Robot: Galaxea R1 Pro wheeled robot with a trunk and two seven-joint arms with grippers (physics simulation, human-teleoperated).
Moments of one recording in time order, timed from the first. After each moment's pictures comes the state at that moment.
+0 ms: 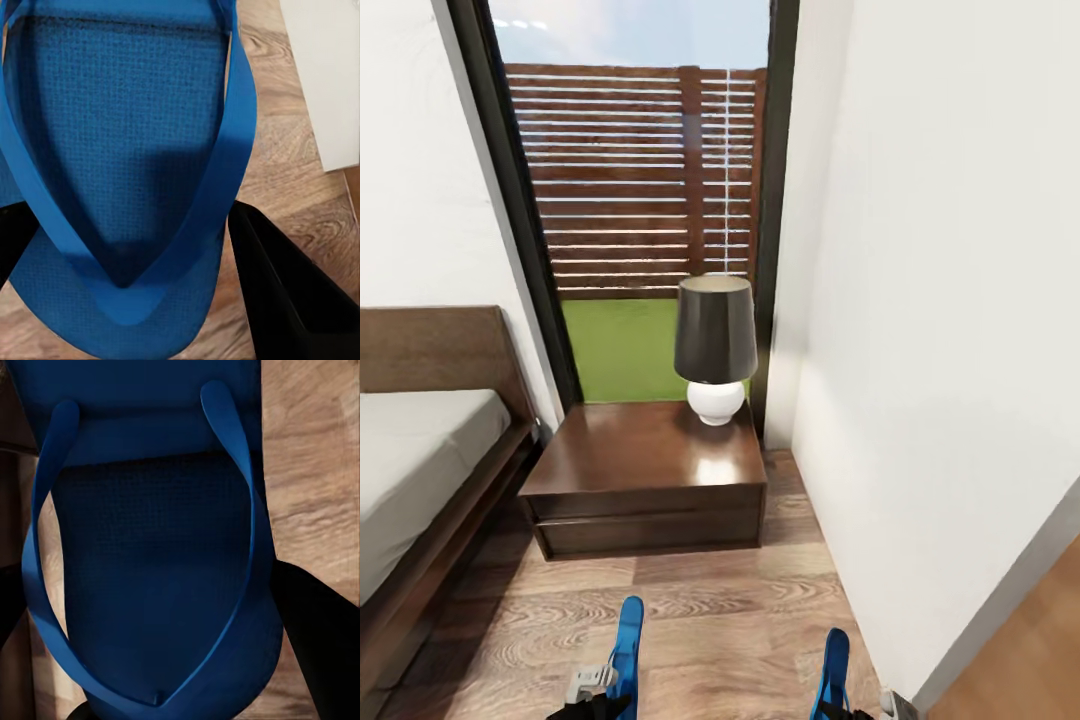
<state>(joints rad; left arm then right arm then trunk) -0.42 0.10 0.07 -0.15 0.12 -0.07 -0.70 -0.38 -0.15 -0.19 -0.12 -0.30 0.09 0.81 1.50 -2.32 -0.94</state>
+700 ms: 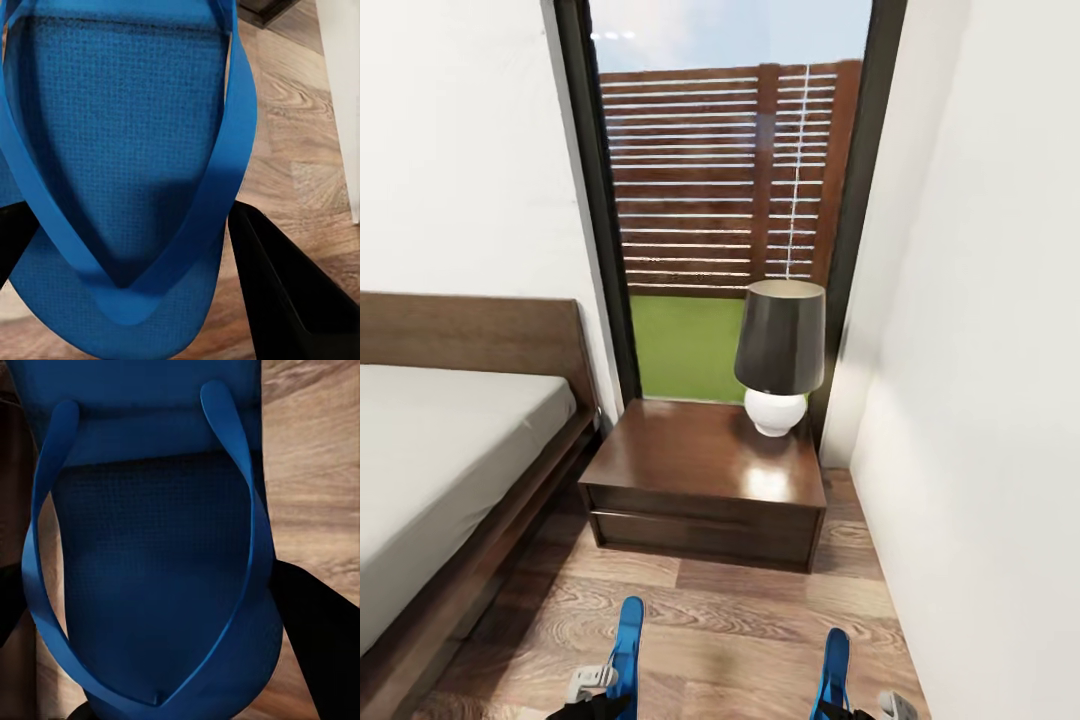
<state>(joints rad) -0.42 0.10 0.07 -0.15 0.12 -0.07 -0.70 -0.38 -0.15 -0.19 -0.12 -0.30 0.09 0.81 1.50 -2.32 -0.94</state>
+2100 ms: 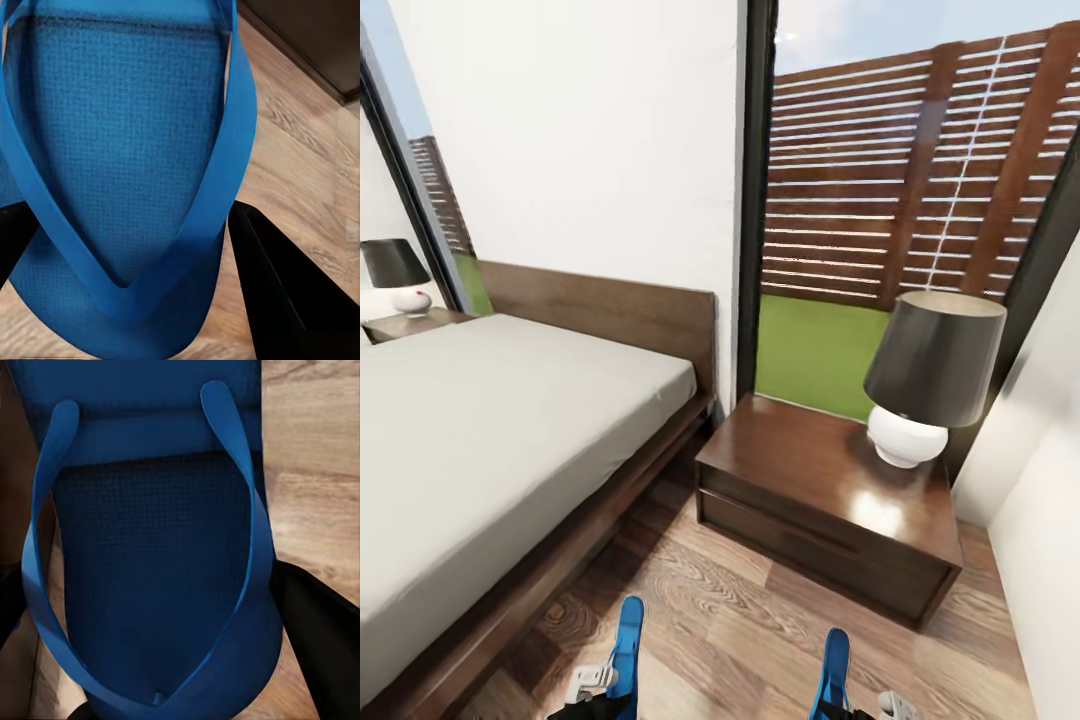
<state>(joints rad) -0.42 0.10 0.07 -0.15 0.12 -0.07 -0.70 -0.38 -0.15 -0.19 -0.12 -0.30 0.09 0.81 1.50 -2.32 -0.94</state>
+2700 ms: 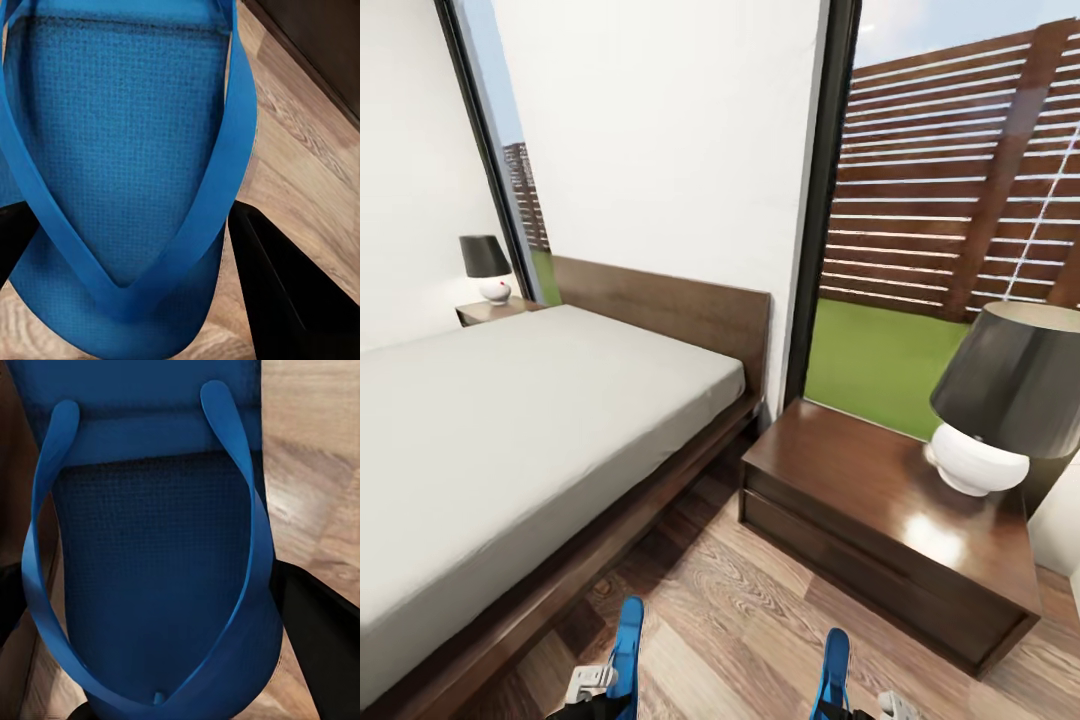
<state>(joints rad) -0.42 0.10 0.07 -0.15 0.12 -0.07 -0.70 -0.38 -0.15 -0.19 -0.12 -0.30 0.09 0.81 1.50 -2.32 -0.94</state>
